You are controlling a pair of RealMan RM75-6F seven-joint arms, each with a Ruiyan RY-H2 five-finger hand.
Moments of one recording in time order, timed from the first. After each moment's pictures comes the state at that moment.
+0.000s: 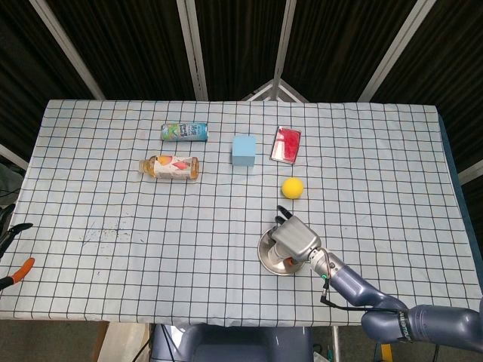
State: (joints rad) left arm -0.05 -1.09 -0.01 -1.45 1.64 1.65 -0.14; right arm 0.85 -1.35 0.02 -1.71 -1.16 0.76 -0.50
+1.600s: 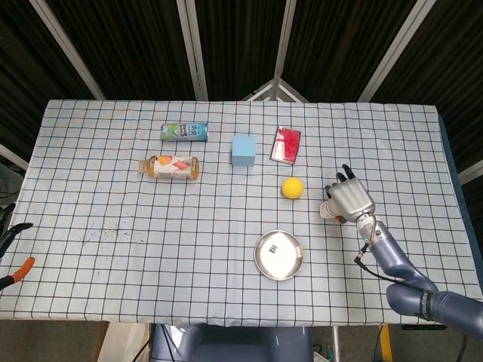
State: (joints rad) left arm -0.05 -1.10 -0.01 -1.45 1.63 1.63 -0.12; right arm 0.76 -1.33 0.08 -1.36 -1.09 0.84 -0.40
